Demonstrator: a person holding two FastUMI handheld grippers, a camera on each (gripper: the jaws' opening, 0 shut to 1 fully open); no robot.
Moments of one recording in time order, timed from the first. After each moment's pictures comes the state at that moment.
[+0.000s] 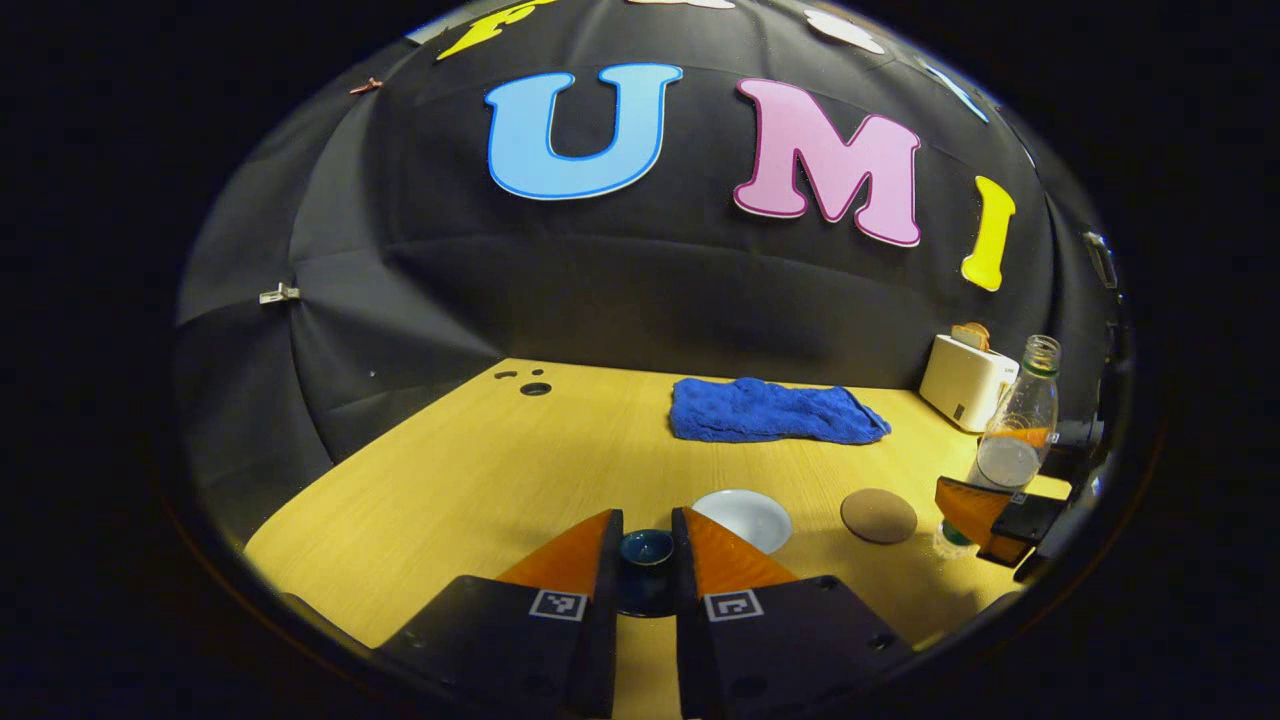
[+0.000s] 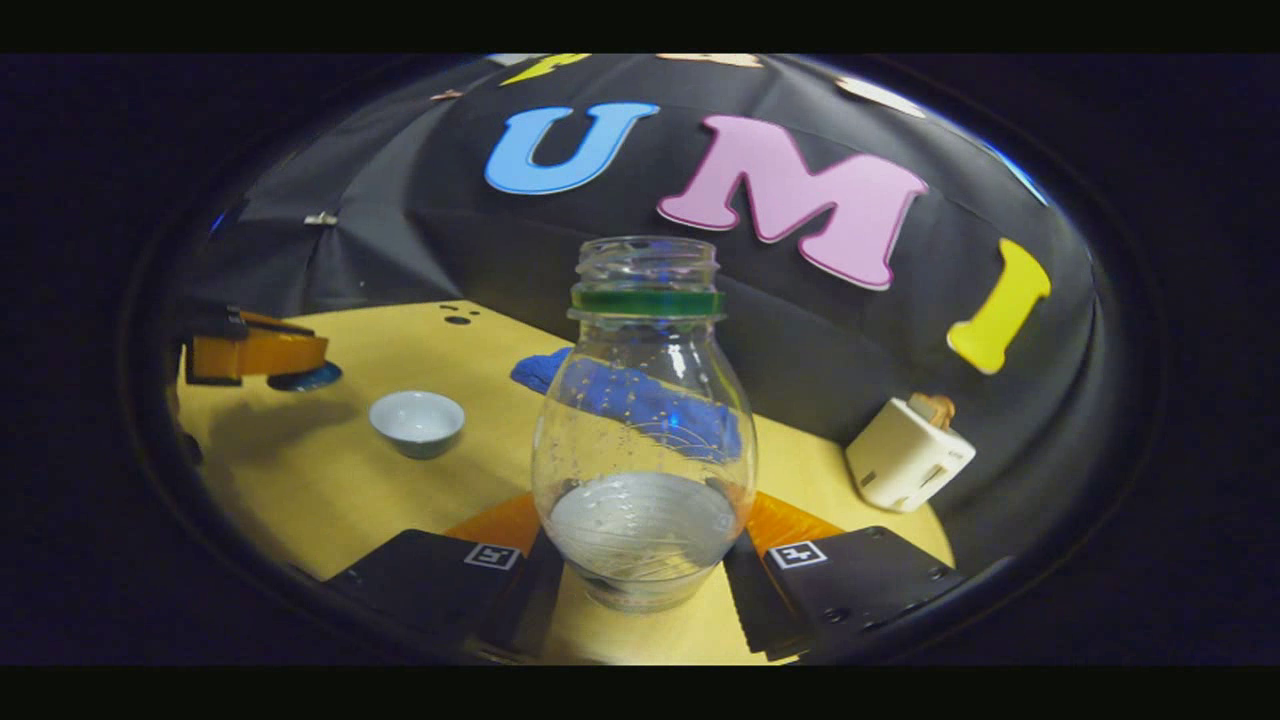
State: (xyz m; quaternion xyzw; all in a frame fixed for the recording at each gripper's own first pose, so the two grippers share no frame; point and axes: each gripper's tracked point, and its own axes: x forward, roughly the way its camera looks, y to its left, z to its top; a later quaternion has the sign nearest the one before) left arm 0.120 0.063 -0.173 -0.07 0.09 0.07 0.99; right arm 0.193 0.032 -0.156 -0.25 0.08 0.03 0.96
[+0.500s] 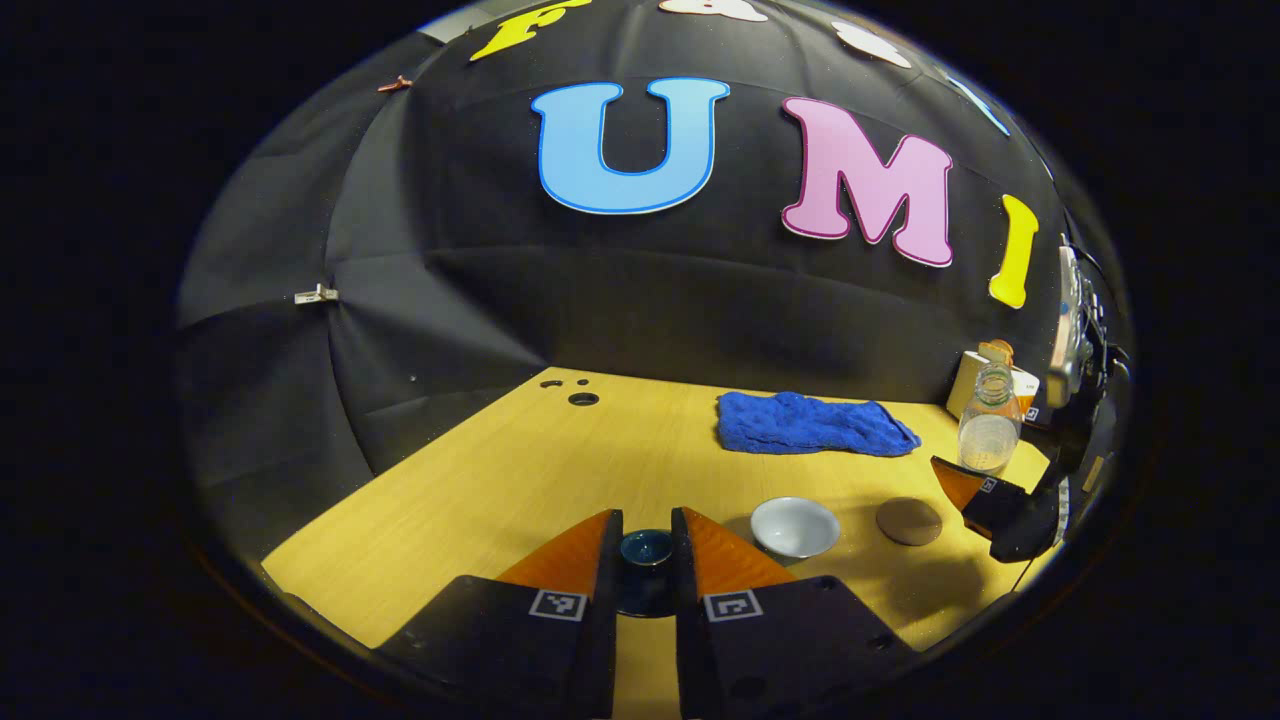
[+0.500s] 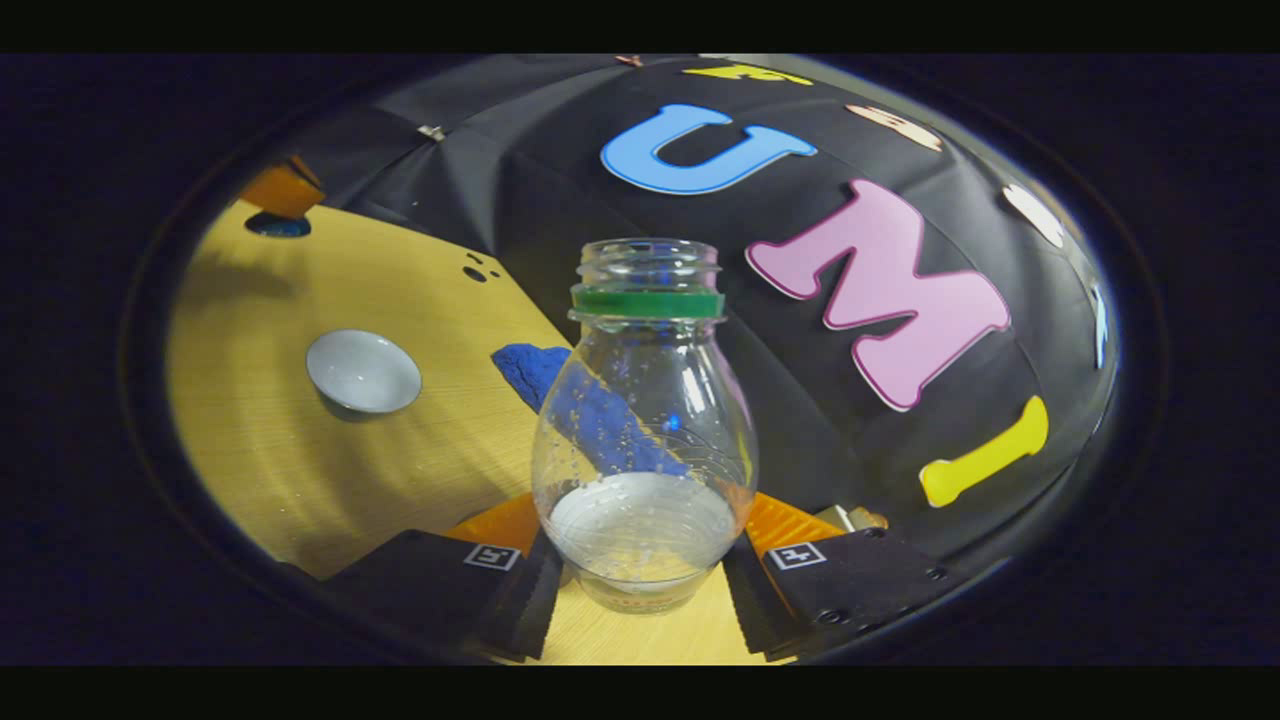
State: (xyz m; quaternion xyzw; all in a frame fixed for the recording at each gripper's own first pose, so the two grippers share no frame) left arm 0.089 0.116 -0.164 -0.07 0.09 0.11 0.99; right arm 0.248 0.054 -0.142 -0.45 0.02 0.03 0.89
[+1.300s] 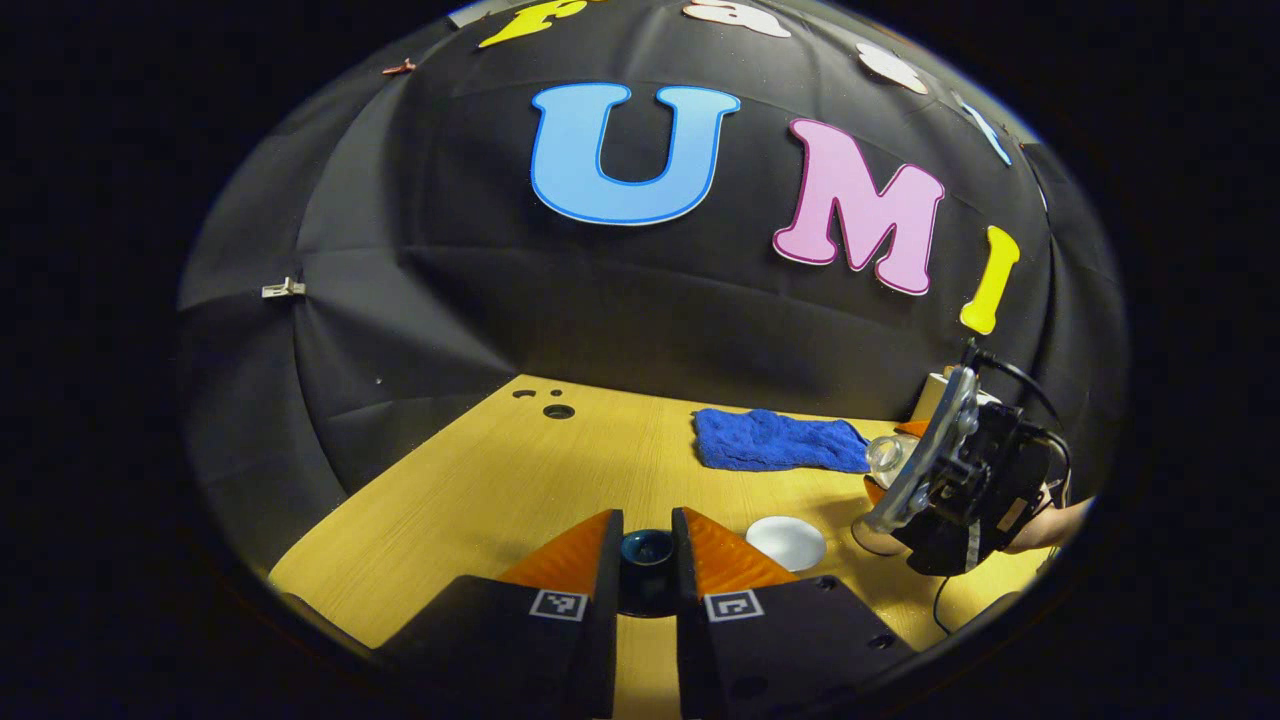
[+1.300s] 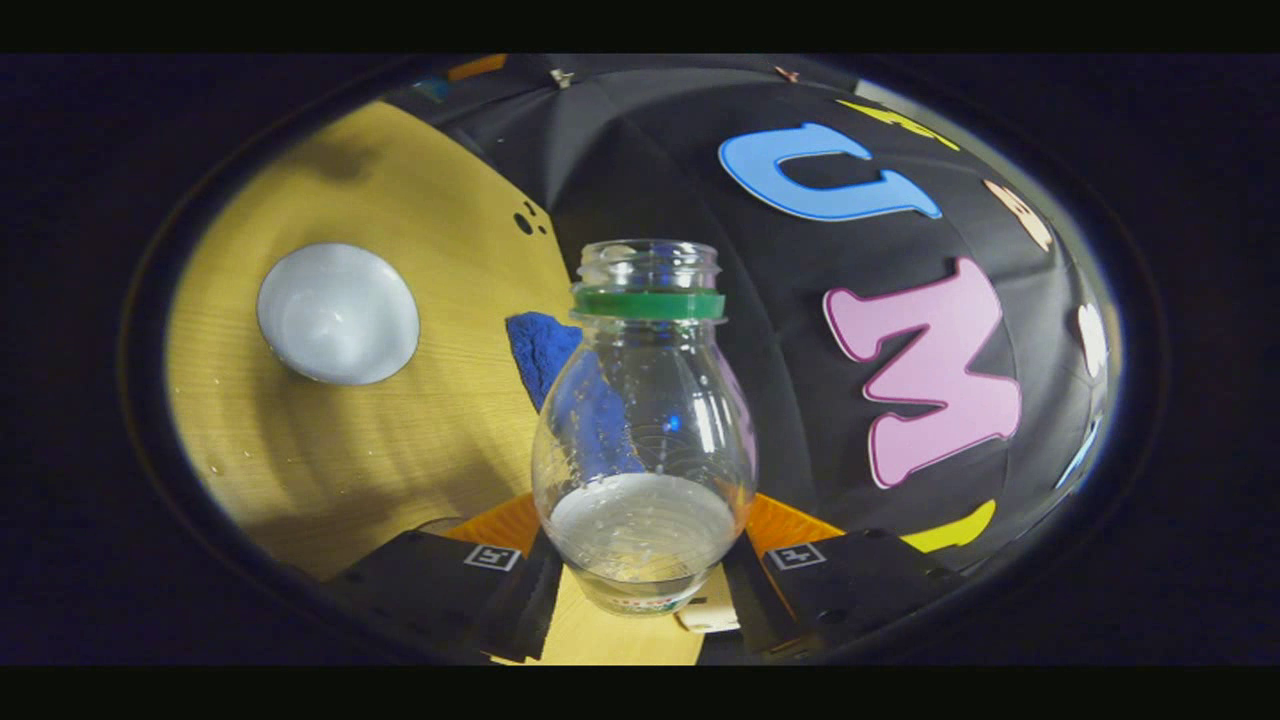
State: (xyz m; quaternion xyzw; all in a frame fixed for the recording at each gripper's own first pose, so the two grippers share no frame) left arm 0.104 0.136 -0.147 -0.10 0.07 0.04 0.99; right arm 0.297 0.080 -0.157 -0.61 0.01 0.01 0.79
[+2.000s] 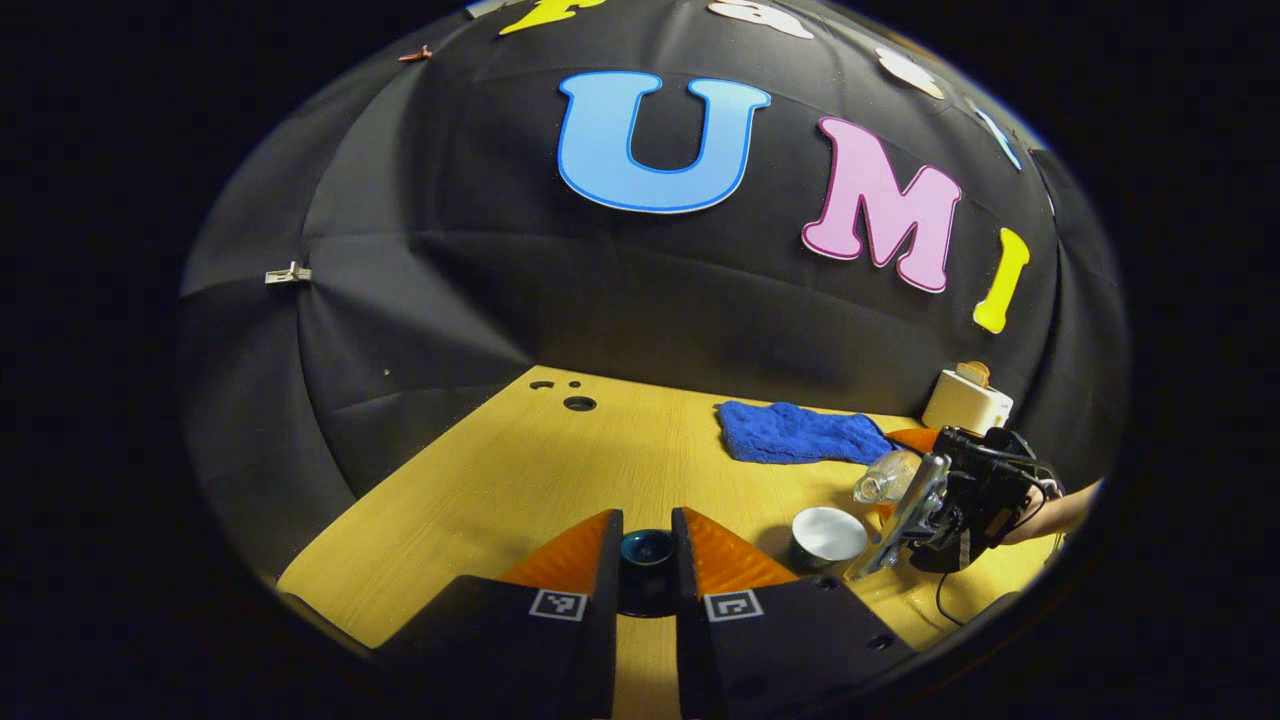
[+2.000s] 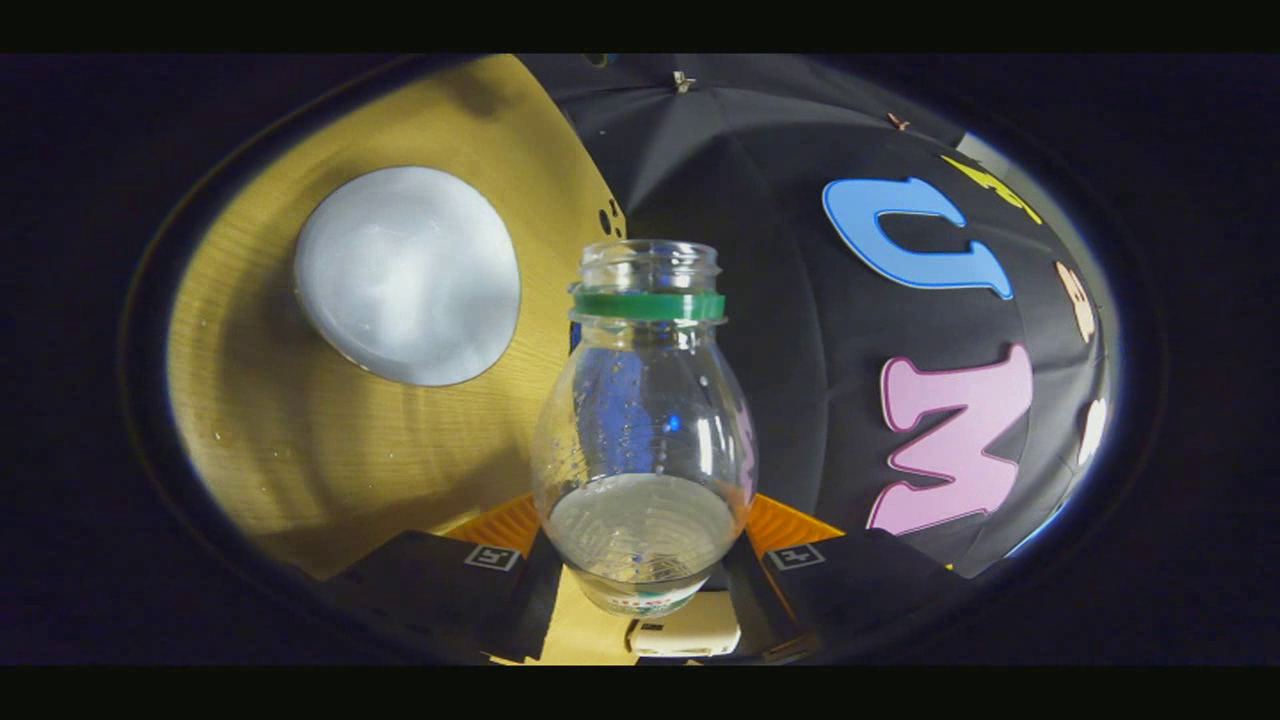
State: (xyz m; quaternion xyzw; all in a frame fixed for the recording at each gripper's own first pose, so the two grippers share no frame) left arm 0.107 0.174 -0.166 -0.10 0.08 0.04 0.99; right arm 0.319 0.105 -0.190 -0.69 -0.01 0.05 0.72
